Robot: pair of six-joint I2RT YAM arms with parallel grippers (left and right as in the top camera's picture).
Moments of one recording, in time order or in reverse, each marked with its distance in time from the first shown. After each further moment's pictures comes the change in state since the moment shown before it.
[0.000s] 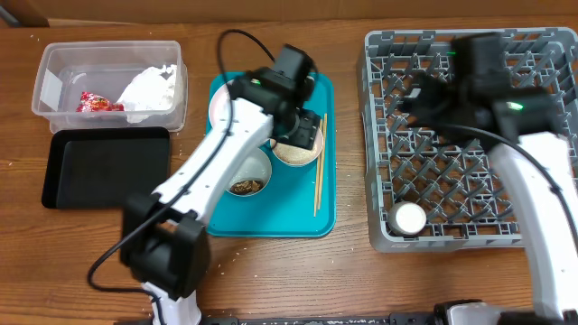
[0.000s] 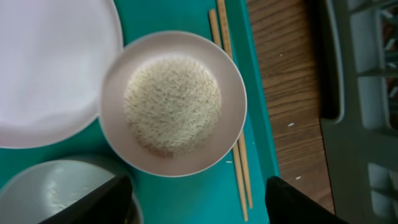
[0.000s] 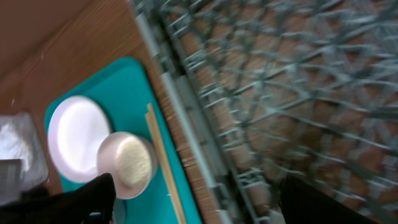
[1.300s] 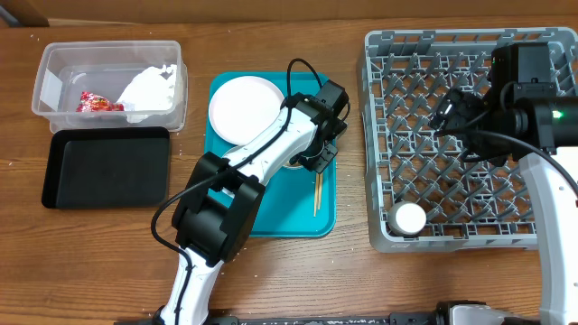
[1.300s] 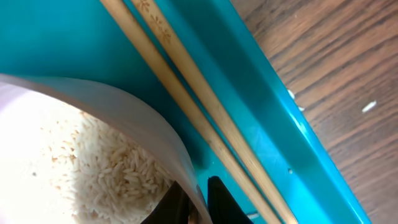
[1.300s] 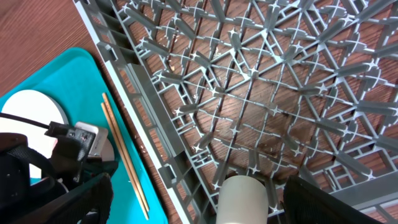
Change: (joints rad) left arm -0.089 0.271 0.016 0.062 -0.038 0.343; right arm -0.107 -0.032 0.002 -0.143 0.009 -0.101
